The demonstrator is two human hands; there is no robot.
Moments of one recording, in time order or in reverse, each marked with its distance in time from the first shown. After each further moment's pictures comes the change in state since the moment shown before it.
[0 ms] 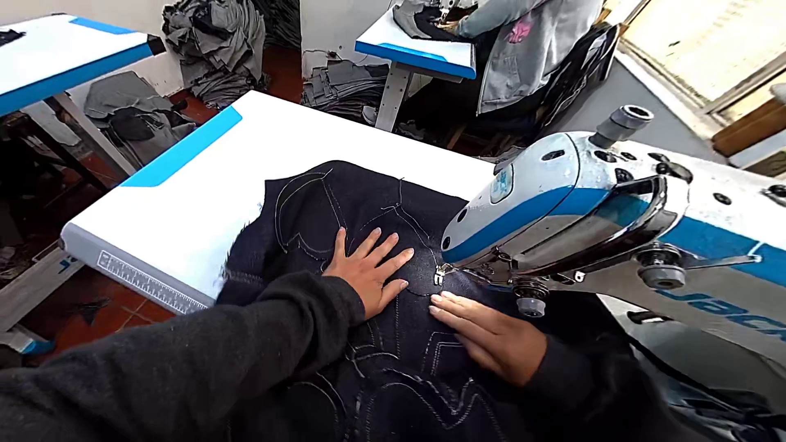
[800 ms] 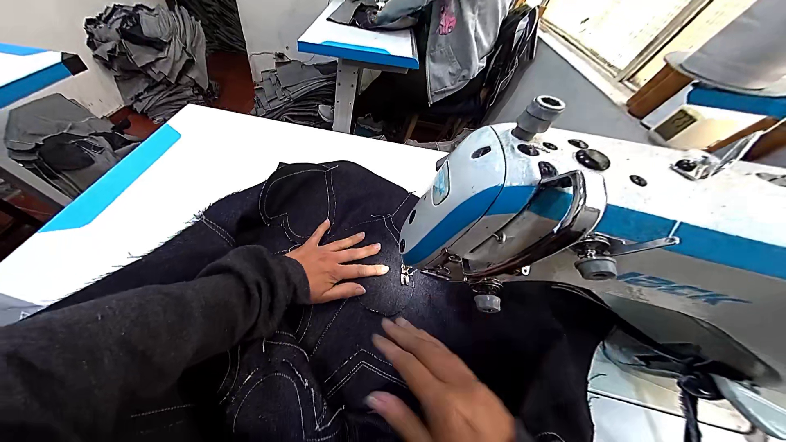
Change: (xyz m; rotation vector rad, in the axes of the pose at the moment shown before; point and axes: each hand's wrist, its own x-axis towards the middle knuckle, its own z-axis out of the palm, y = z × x) left_hand 0.039 -0.062 -0.005 0.018 0.005 0.613; right_hand 0.067 -0.137 -0.034 0.116 -0.053 0.623
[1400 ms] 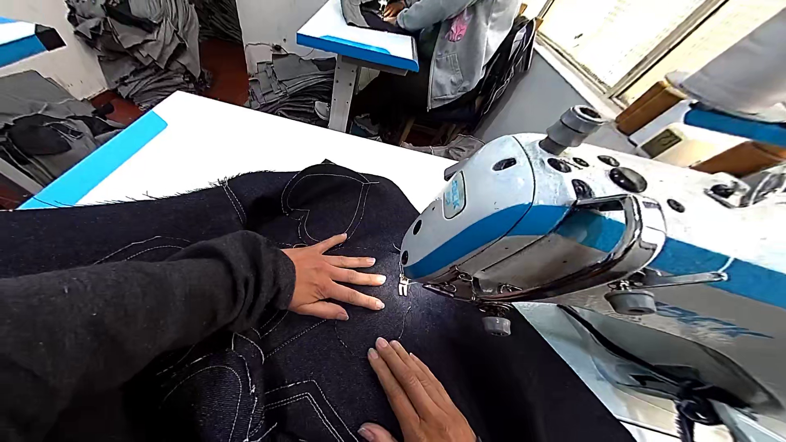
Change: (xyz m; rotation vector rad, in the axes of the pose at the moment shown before) left_hand 0.003 -0.027 -0.001 -0.002 -0.047 0.395; right_hand -0.031 0.037 0.060 -0.169 0.111 -0.116
